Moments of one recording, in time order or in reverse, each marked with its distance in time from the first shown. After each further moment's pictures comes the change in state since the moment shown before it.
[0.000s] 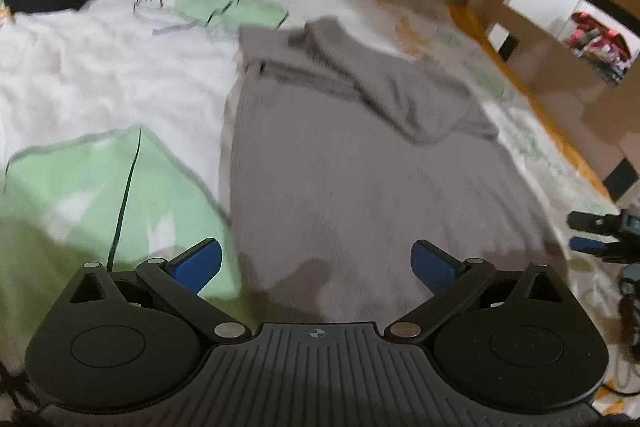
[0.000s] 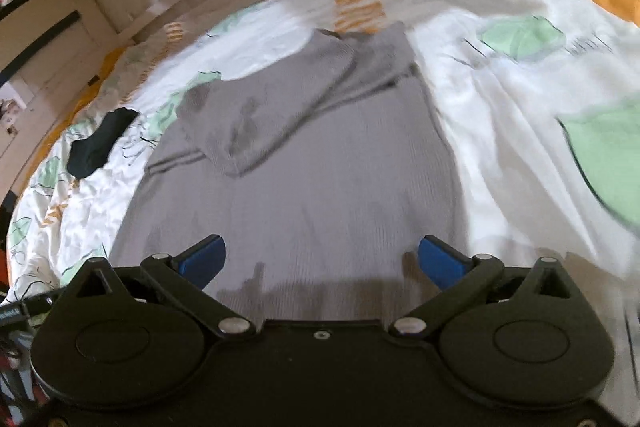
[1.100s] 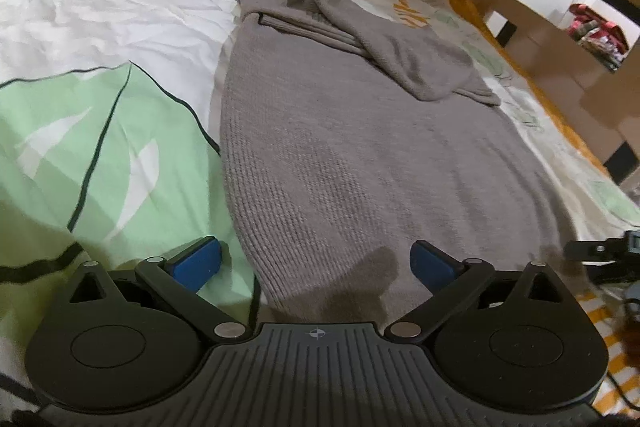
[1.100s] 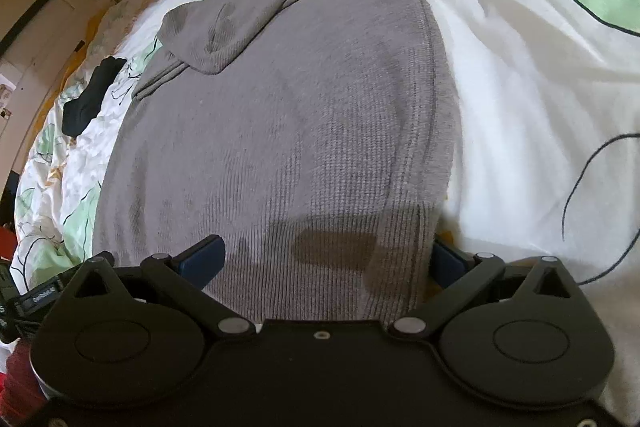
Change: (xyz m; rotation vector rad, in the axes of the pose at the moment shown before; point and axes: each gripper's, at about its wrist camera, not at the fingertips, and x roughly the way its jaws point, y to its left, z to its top) left arm 0.017 0.004 -0.040 -0.016 0.007 -0.035; right arm 0.013 -0.014 -0.055 0.081 0.202 0.028
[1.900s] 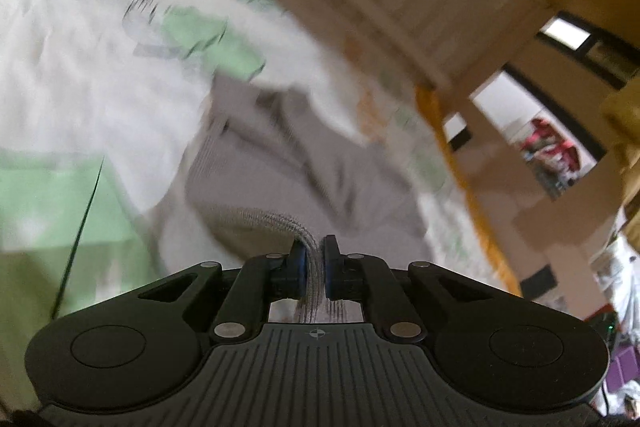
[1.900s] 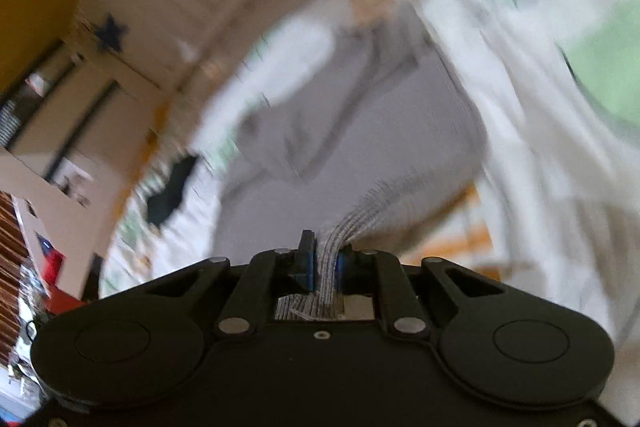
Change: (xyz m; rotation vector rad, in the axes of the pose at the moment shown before) left arm -0.043 0.010 0.094 -0.231 -0.185 -0.214; right arm -0.049 -0.009 0.045 0.128 -0.232 0.283
